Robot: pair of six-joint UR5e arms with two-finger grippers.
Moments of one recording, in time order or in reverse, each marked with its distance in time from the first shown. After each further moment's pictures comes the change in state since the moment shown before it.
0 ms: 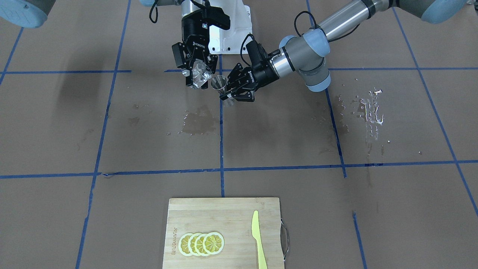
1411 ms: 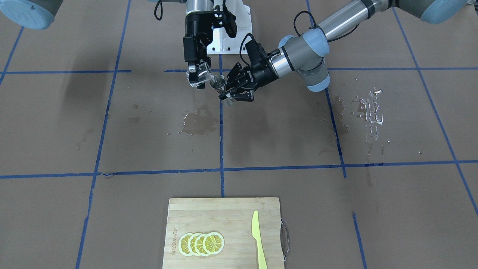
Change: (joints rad) left arm 0.000 -0.004 0.000 0.000 0.000 0.000; right arm 0.005 0.035 -0.001 -0.135 -0.060 -0.397
